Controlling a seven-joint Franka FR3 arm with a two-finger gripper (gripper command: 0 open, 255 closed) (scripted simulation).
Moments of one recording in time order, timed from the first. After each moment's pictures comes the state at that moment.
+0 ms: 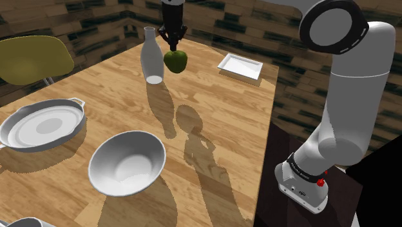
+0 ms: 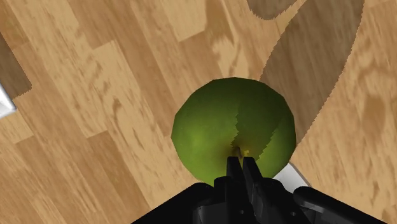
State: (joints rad) arm 0.12 0.45 0.24 -1.19 -0.14 1.64 0.35
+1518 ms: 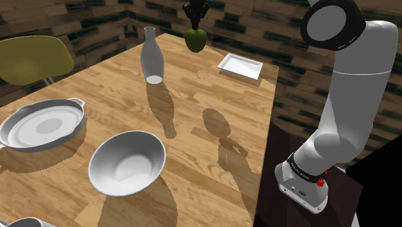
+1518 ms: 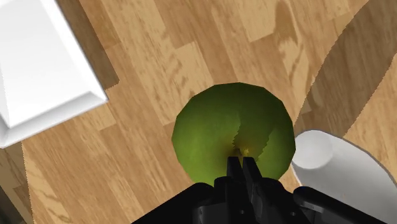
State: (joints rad) arm -0.02 0.43 0.20 -1.02 -0.12 1.46 0.16
